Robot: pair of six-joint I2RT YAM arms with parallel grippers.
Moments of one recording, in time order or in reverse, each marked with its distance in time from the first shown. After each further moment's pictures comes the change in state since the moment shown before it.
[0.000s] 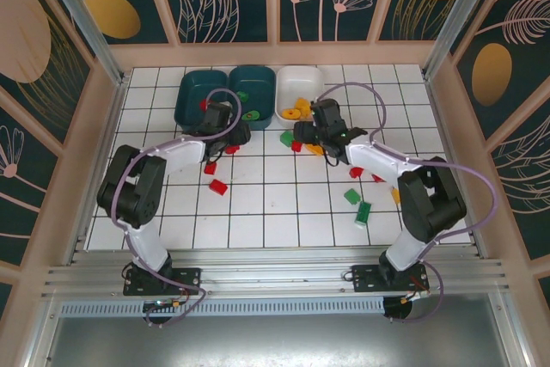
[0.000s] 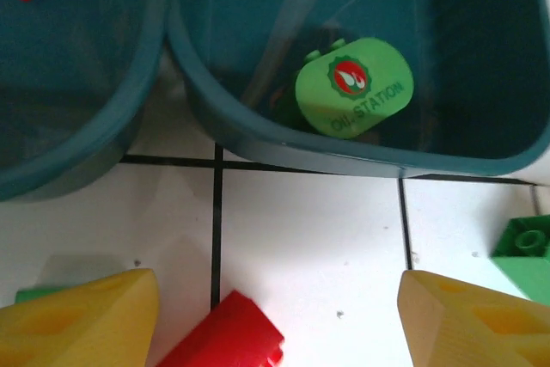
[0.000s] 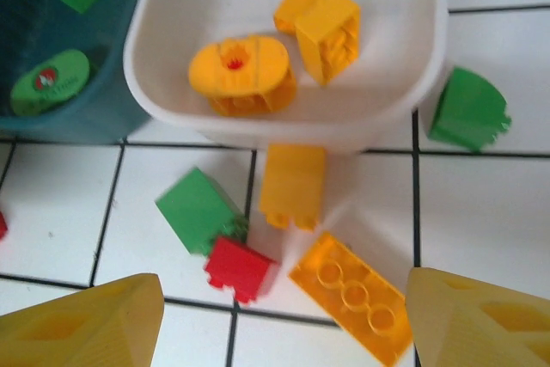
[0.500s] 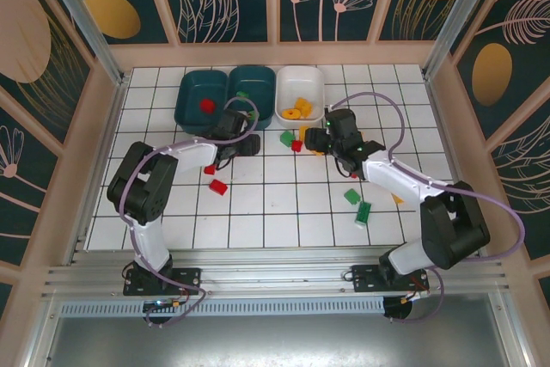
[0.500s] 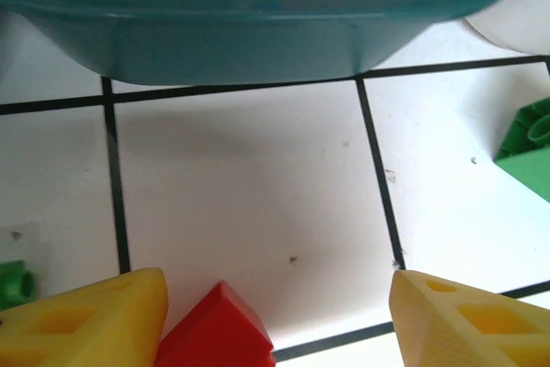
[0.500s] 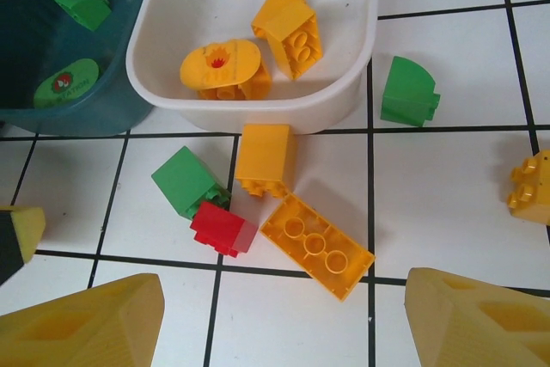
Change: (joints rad) left arm -0.090 0.034 0.006 -0.046 -0.014 0.068; right arm -0.021 -0.194 -0.144 0.019 0.000 0.010
